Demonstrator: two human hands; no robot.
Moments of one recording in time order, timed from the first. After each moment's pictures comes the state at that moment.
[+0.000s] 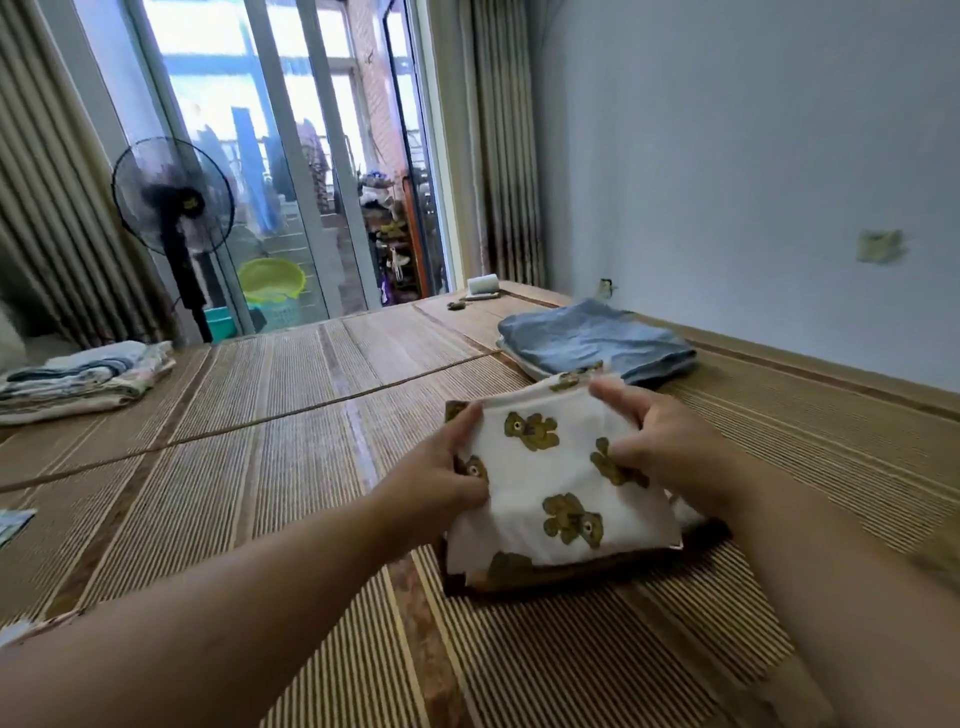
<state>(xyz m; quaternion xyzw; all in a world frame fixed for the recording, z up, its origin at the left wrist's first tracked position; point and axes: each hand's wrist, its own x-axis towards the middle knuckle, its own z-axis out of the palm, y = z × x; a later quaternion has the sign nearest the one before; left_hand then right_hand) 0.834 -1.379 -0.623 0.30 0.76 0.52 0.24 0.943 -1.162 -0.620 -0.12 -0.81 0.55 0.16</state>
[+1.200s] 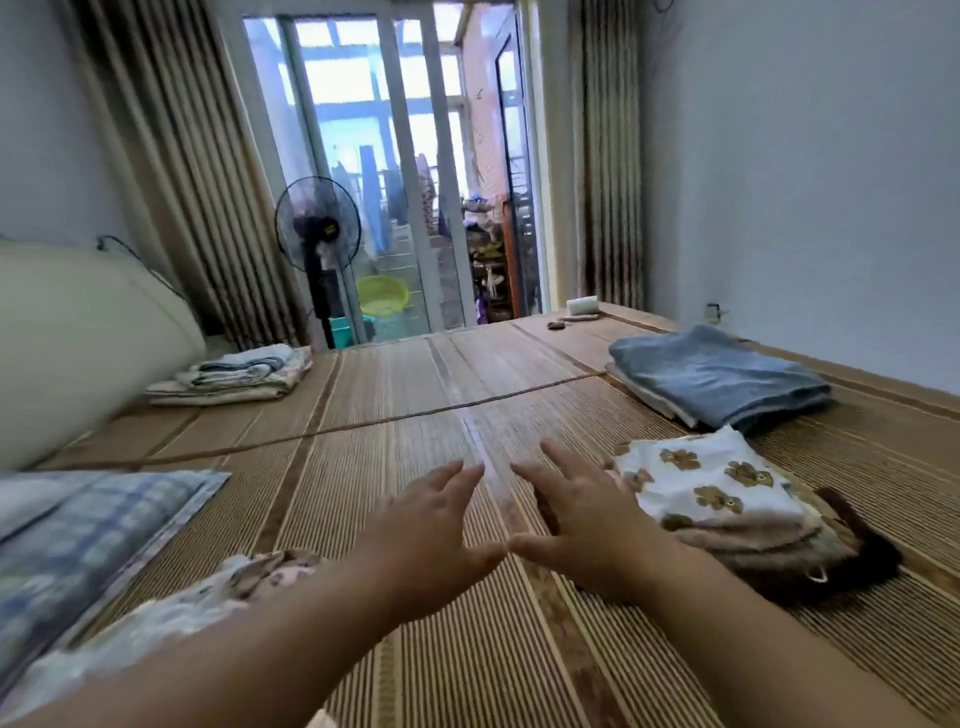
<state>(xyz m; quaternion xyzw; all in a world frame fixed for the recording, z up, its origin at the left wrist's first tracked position) 0.860 -1.522 -0.616 0.28 0.95 0.09 -0.08 0.898 -1.332 -0.636 0.03 -0.97 0.19 0.13</state>
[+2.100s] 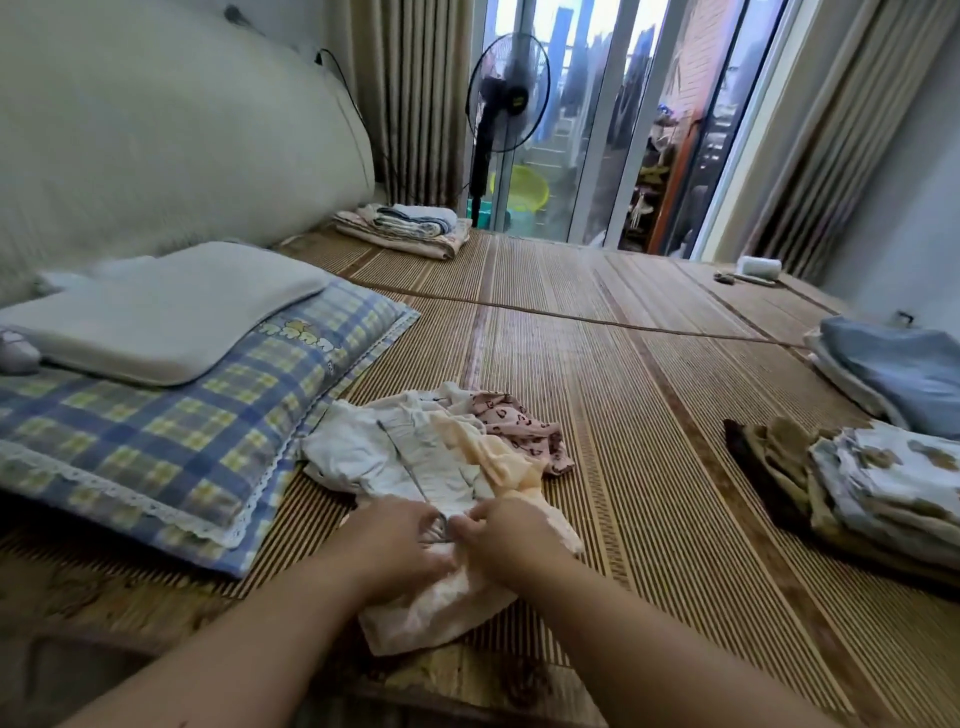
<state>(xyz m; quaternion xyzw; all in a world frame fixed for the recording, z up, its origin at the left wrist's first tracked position) 0.919 -1.824 -0.727 0.04 0.97 0.22 0.08 0.899 -1.671 -0.732 0.02 -0.97 0.22 -0.13</state>
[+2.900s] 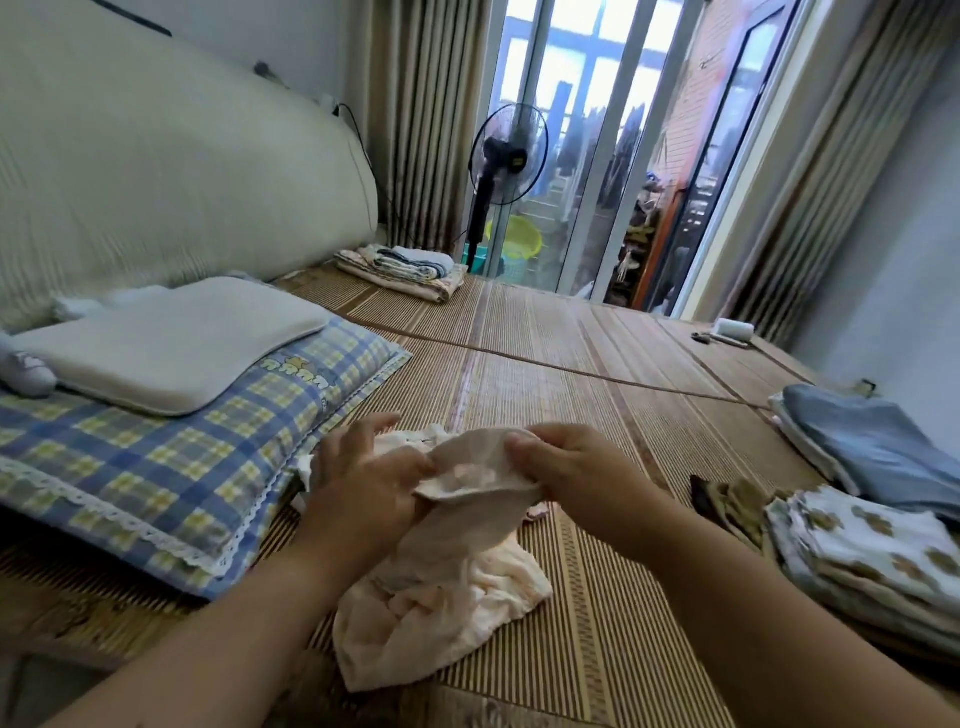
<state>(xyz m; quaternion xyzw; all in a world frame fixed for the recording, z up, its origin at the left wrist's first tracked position) 0.924 -1.832 -0.676 0.06 0.91 0.32 -0.25 0.947 -1.625 -0.566 0.20 -0.85 0.48 -0.04</state>
